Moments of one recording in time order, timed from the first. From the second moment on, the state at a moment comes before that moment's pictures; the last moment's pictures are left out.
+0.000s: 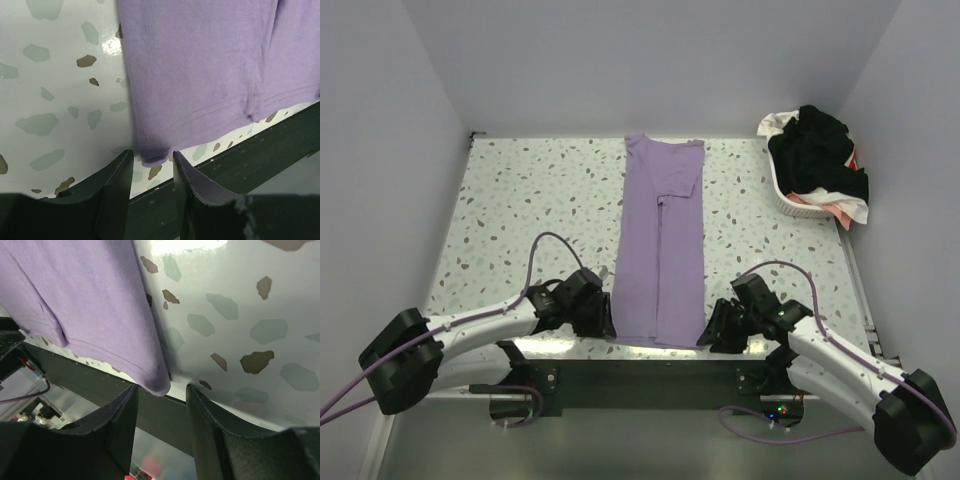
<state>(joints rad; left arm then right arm) -0.87 1.13 0.44 -0.36 0.15 -0.86 0.58 0.81 0.28 -0.61 -0.35 0.97</state>
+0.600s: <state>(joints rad) -0.87 1.17 0.45 -0.32 0.12 -0.86 0.58 0.84 0.24 -0.47 -0.39 1.01</state>
